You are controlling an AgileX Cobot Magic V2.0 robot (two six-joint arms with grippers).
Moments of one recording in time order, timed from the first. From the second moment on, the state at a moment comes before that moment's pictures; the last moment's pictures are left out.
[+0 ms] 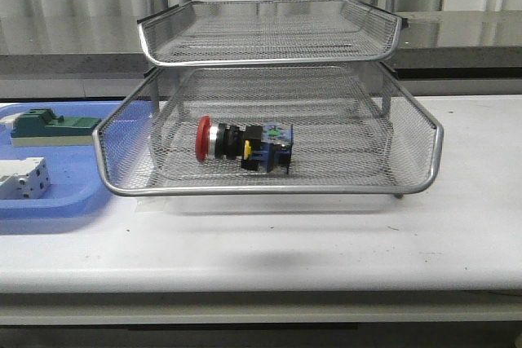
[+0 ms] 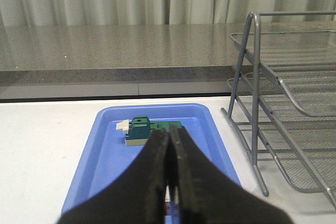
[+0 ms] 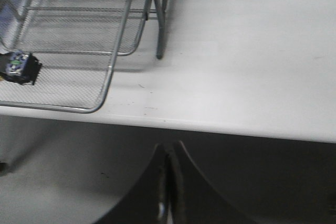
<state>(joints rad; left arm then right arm) 0.05 0.23 -0.24 -0.80 0.19 0.72 0.08 0.51 -0.67 0.21 0.90 -0.01</state>
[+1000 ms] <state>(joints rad) 0.05 0.23 -0.24 -0.80 0.19 0.72 0.41 1.17 -0.65 0.46 0.66 -0.11</state>
